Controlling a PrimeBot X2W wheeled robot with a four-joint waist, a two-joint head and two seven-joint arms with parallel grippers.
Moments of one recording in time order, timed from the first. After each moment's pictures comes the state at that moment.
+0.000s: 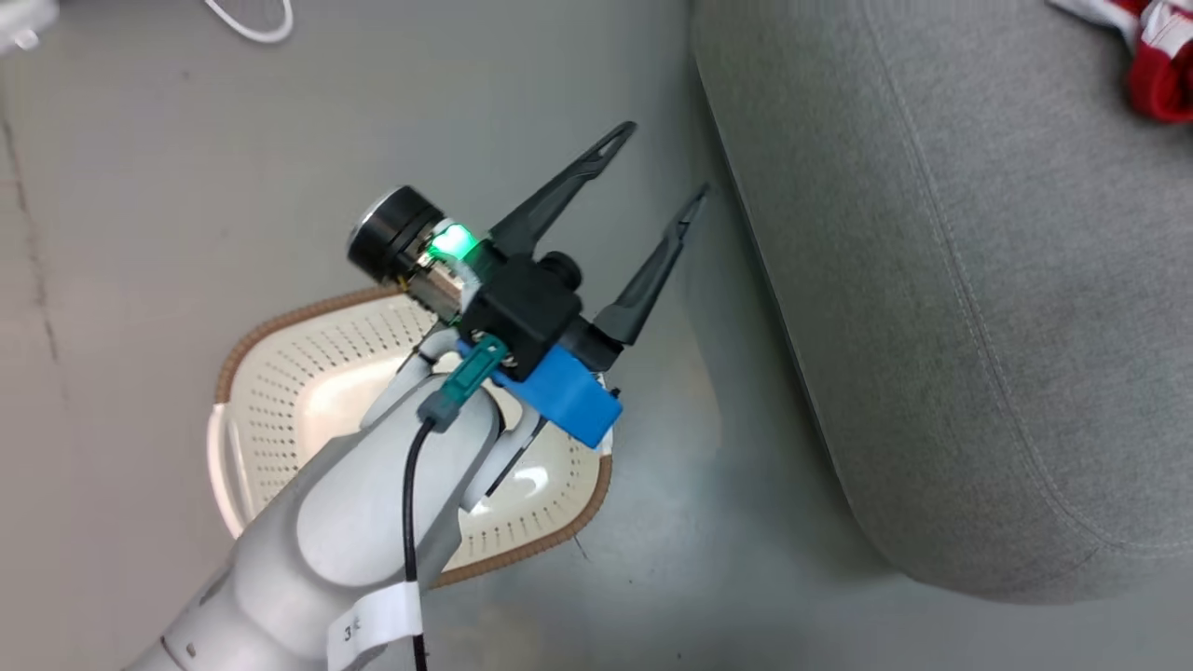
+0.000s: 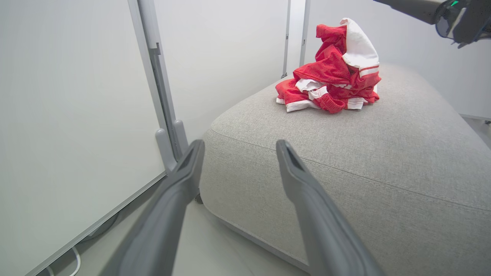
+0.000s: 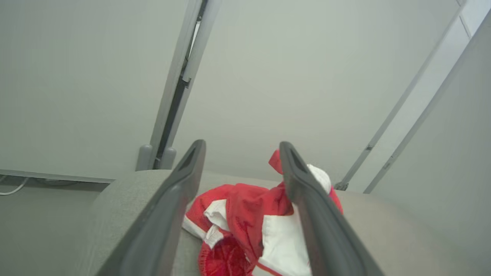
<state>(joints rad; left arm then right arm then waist) -0.79 0.21 -0.82 0.32 -0.32 -0.04 -0.26 -0.58 -0.34 -0.35 0.19 -0.04 0.13 -0.26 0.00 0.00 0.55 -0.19</state>
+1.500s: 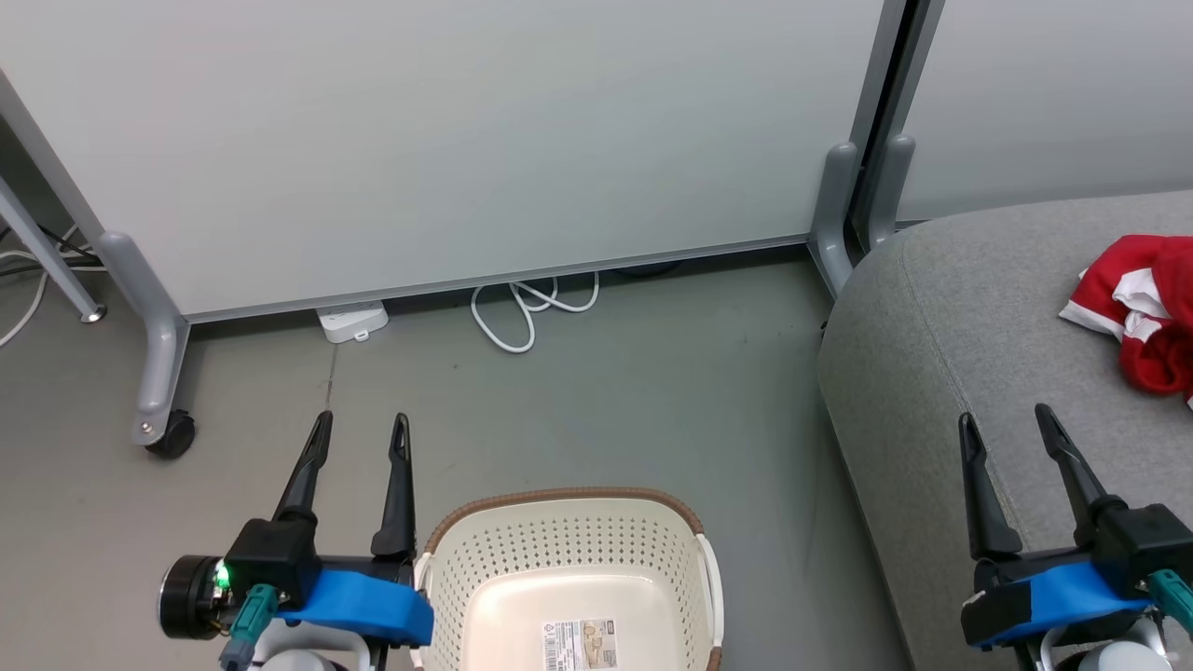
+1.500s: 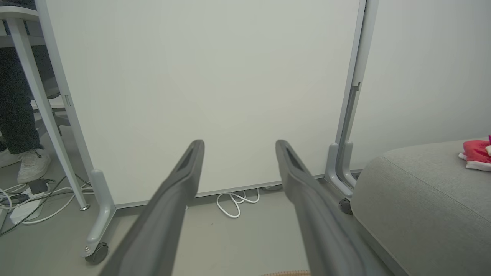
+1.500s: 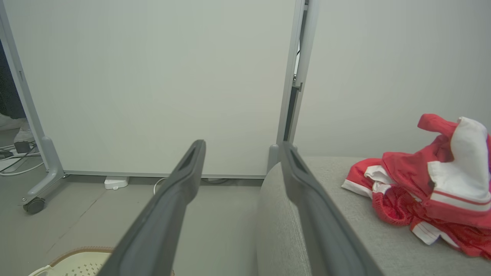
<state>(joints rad) -0.09 0.06 -0.11 0.23 -0.12 -0.06 -0.26 -0.07 -0.09 -0.10 0.19 0.02 0.13 -0.26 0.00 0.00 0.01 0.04</state>
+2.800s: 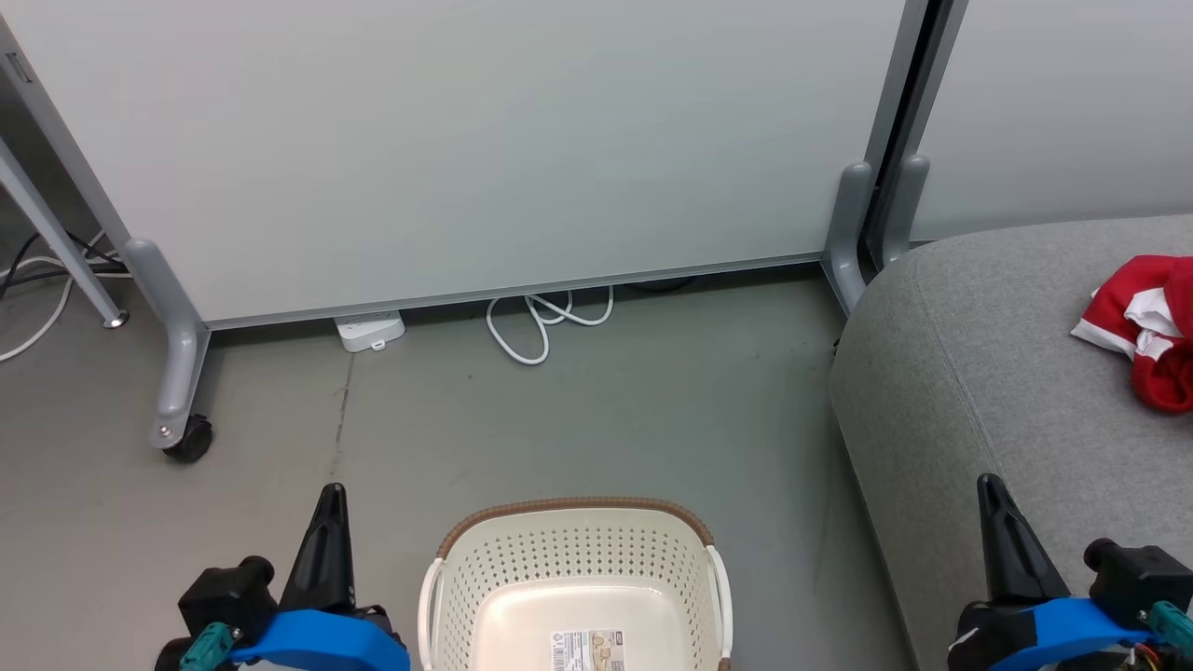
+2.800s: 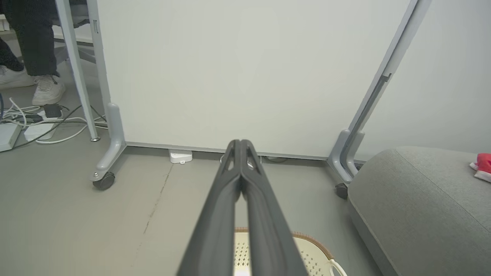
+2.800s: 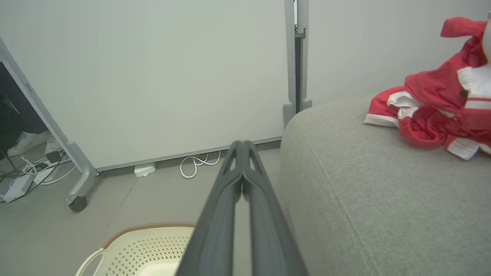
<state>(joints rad) -0.02 0.05 -0.05 0.29 -0.29 -0.08 -0.21 -0.02 -0.06 -0.10 0.27 0.20 0.13 -0.21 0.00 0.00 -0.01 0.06</state>
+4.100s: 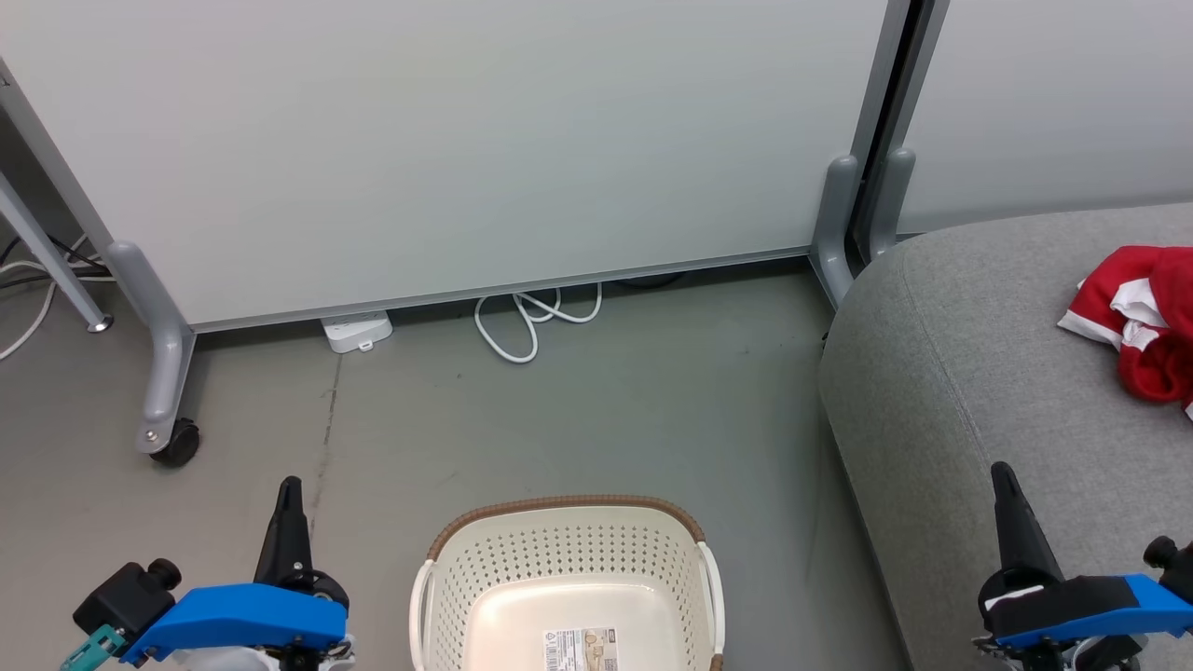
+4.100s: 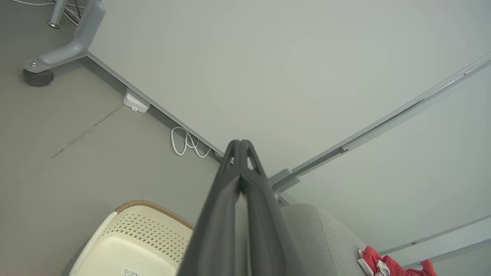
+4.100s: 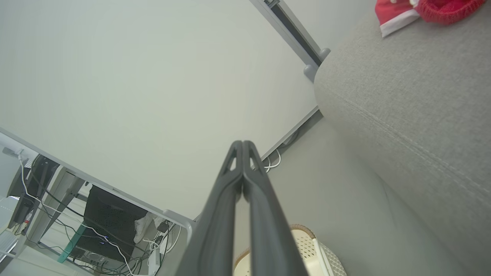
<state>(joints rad) -0.05 0.05 0.02 0.27 -0.90 -0.10 -0.06 -0.04 -0.05 -0.10 0.26 0.85 0.13 -0.06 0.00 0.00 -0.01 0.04</state>
